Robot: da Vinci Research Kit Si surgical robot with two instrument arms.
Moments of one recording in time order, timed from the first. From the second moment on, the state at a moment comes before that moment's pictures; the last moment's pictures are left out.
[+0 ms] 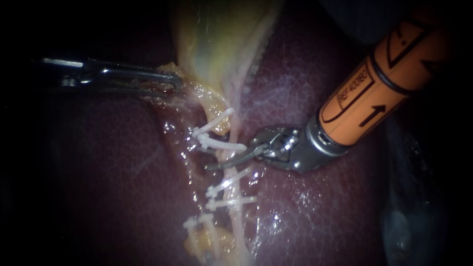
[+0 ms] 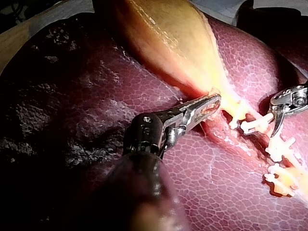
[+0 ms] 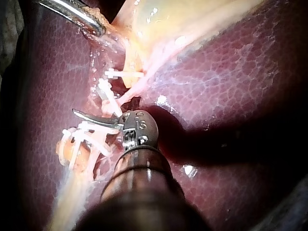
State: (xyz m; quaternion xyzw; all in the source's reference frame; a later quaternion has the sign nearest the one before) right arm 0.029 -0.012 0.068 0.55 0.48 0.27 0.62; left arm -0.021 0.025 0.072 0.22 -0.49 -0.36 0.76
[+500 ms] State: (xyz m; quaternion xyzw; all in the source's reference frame) right arm 0.032 -0.012 0.066 0.43 0.59 0.20 0.65; left arm -0.021 0.025 0.072 0.22 -0.49 -0.36 0.76
